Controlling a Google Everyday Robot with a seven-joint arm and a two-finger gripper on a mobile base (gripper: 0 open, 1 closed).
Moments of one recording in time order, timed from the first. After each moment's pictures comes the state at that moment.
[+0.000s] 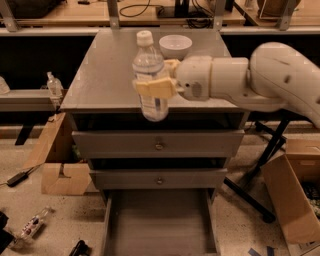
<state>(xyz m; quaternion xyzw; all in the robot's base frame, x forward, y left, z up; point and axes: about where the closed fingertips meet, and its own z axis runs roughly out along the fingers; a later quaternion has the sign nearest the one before) 0.574 0.019 0.957 -0.45 0.61 0.36 0.53</state>
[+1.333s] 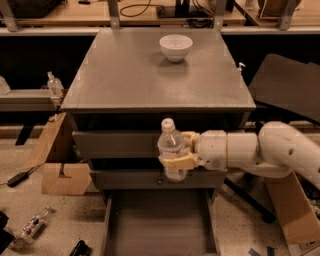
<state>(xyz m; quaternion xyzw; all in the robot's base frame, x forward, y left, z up) 0.506 -0.035 0.785 -0.49 0.61 0.37 0.49</state>
